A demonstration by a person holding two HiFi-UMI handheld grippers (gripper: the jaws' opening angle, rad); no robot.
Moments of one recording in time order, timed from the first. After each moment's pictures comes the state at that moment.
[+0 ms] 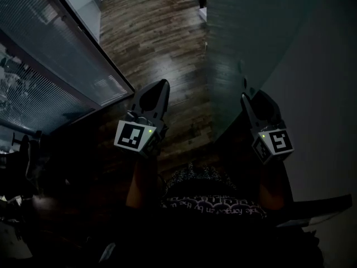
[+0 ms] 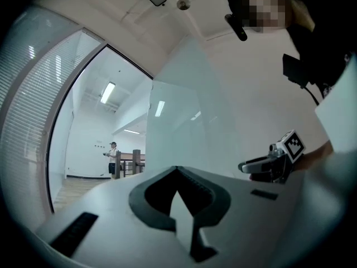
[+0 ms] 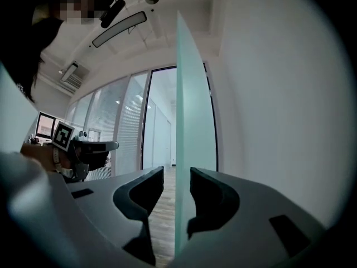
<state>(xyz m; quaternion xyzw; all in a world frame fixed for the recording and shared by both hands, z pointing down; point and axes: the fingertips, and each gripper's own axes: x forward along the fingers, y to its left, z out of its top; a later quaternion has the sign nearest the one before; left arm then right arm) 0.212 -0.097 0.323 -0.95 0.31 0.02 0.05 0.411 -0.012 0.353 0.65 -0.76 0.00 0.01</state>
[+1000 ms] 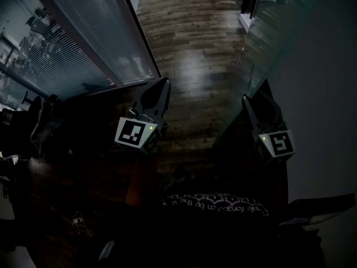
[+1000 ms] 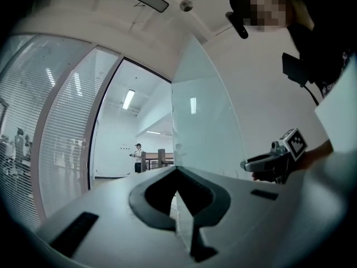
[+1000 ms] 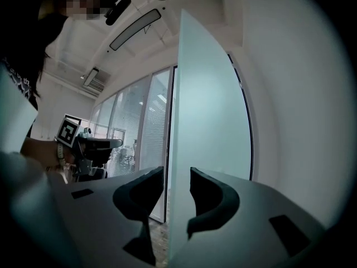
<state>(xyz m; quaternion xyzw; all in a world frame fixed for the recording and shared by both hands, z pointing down) 0.060 -0.113 0.324 -0.91 0.42 0.01 0.05 0.272 -0.066 0.351 0.55 -0.83 -0.02 0.03</state>
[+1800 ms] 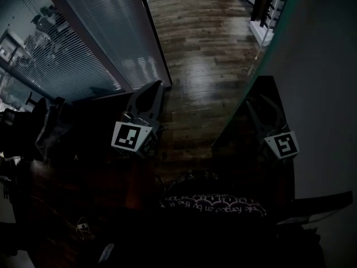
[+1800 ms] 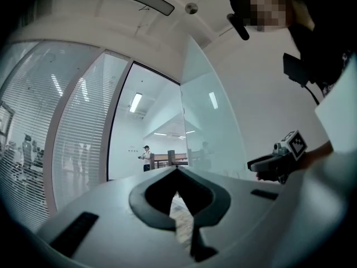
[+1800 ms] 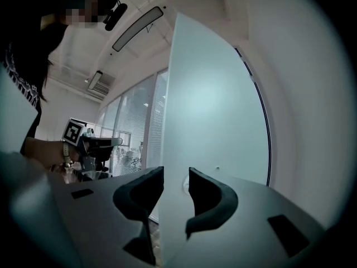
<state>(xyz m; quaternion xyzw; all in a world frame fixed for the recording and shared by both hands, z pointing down) -0.052 -0.169 0.317 -0.89 0.45 0.02 0.06 0.188 -0.125 0.358 0.52 -0.85 -0.01 0.02</state>
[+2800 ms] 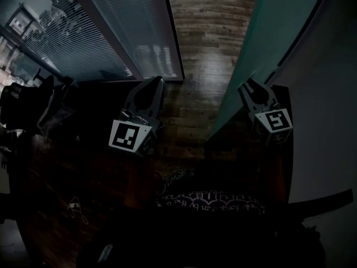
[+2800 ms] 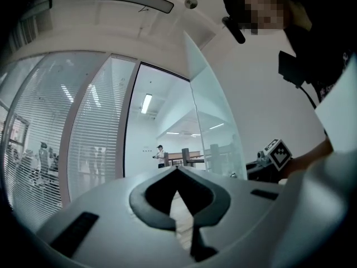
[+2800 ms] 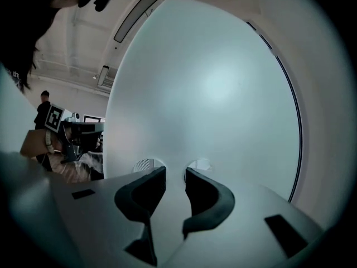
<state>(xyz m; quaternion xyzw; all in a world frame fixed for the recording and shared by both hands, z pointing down) -0.073 -0.212 0.317 -0.86 0.51 0.00 0.07 0.146 -0.261 0.384 0.45 -0.89 0.00 0.06</state>
